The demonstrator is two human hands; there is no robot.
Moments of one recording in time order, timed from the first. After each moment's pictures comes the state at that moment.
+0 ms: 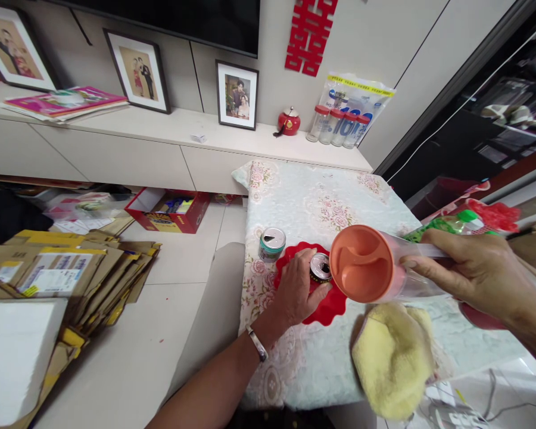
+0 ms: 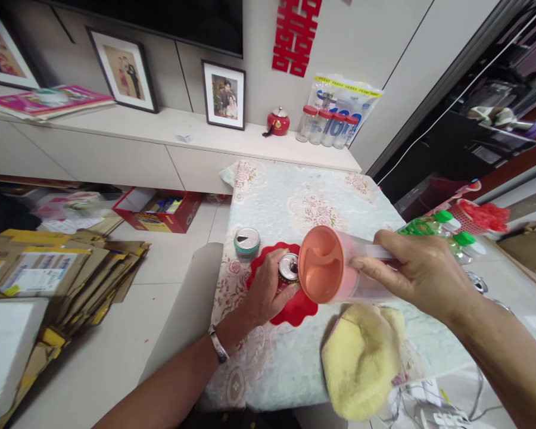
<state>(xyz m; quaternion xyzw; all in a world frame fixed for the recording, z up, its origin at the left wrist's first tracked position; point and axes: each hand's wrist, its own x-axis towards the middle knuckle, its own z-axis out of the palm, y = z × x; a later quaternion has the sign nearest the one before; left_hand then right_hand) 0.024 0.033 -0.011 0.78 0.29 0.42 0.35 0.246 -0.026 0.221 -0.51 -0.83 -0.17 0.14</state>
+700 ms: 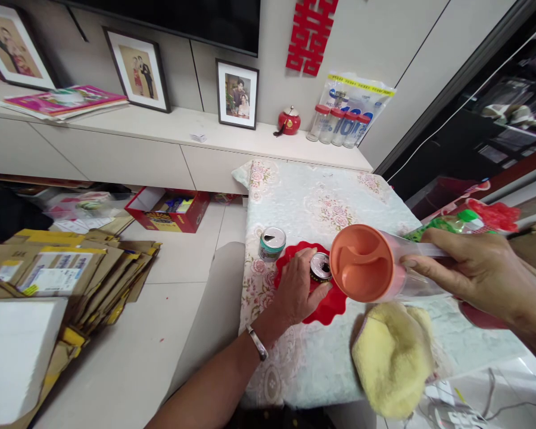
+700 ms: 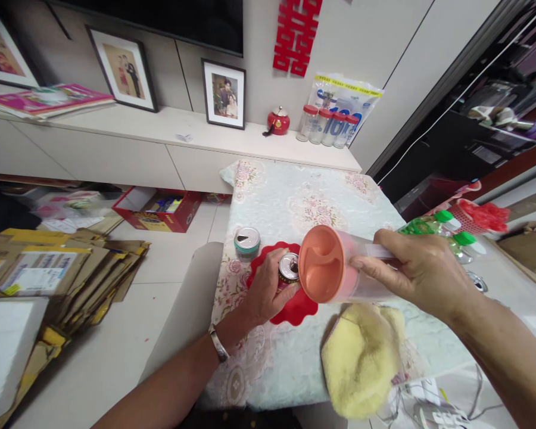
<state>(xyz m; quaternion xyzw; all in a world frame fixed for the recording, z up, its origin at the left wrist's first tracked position) 0.023 0.033 -0.010 0.79 0.29 0.43 0.34 0.246 -0.026 0.222 -0.50 -0.84 -0.17 0.13</state>
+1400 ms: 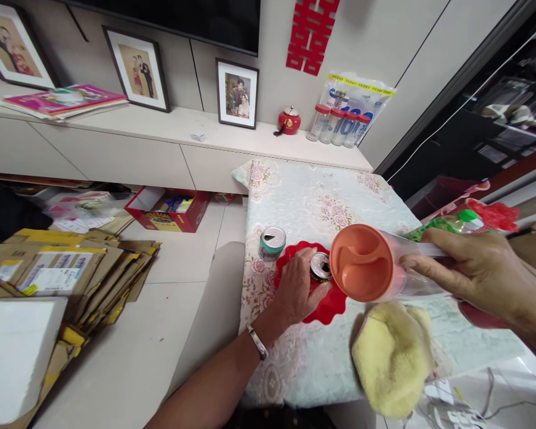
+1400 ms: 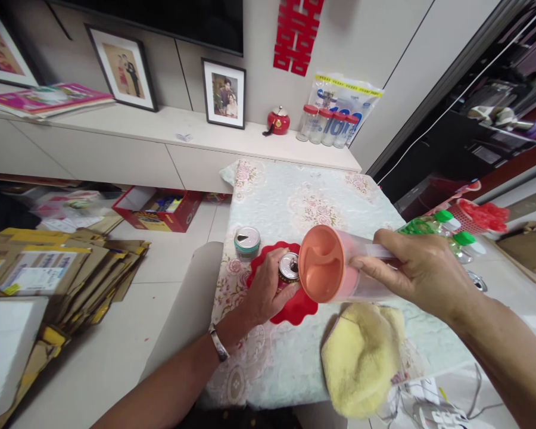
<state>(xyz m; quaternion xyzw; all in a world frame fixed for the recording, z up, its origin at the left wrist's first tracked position) 0.024 0.033 -0.013 0.78 0.28 0.43 0.35 0.245 -0.025 0.223 -0.50 -0.84 -0.16 0.14</state>
